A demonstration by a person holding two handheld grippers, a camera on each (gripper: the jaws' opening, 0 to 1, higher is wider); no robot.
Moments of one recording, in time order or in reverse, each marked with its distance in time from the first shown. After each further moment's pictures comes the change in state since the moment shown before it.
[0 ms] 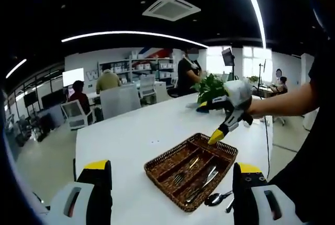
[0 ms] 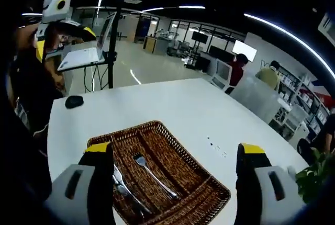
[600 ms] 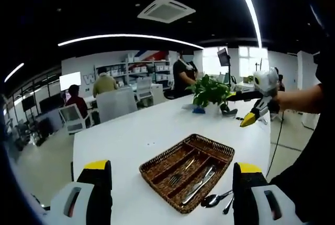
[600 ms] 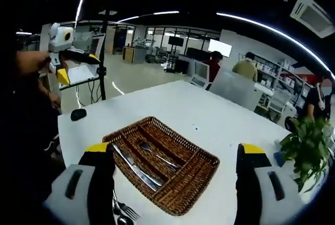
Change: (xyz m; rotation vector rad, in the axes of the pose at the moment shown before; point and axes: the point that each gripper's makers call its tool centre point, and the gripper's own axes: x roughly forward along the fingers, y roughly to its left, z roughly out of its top) left arm -0.002 -0.018 -0.005 0.021 -0.013 0.000; right arm -0.119 0.000 -0.035 0.235 -0.020 -0.102
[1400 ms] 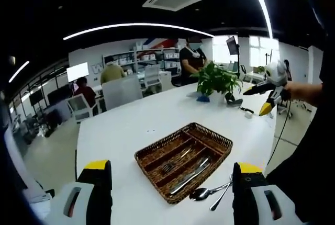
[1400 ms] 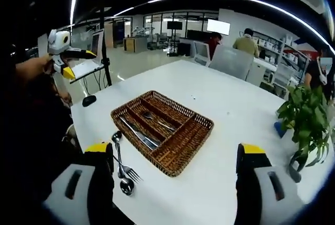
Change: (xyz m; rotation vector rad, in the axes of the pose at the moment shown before) left arm 0.005 -0.050 -0.003 -0.013 0.116 0.075; right arm -0.066 -0.039 -0.063 0.039 0.117 0.046
